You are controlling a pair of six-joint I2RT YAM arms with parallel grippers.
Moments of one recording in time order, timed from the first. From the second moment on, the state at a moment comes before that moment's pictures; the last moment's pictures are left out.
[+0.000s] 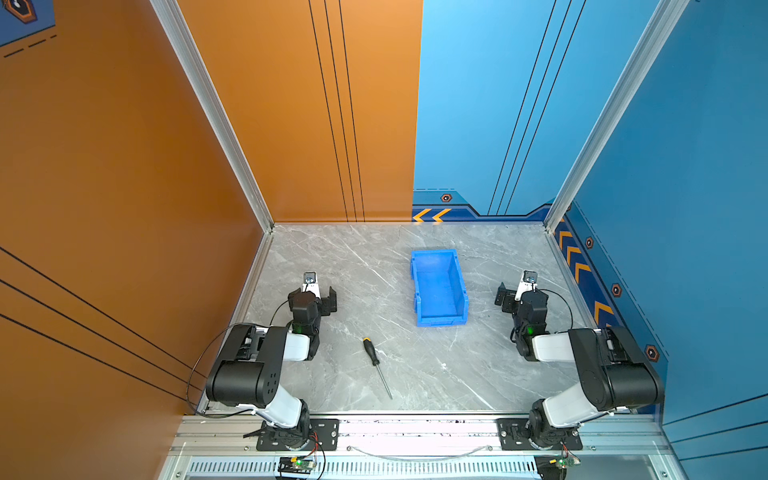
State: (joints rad) left arm -0.05 1.56 0.36 0.85 -0.20 0.01; right arm 0.06 1.54 0.35 0.87 0.30 0.05
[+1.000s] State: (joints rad) left arm -0.01 1.26 0.39 0.54 -0.17 -0.01; right arm 0.09 1.24 0.40 0.52 0.31 0.07
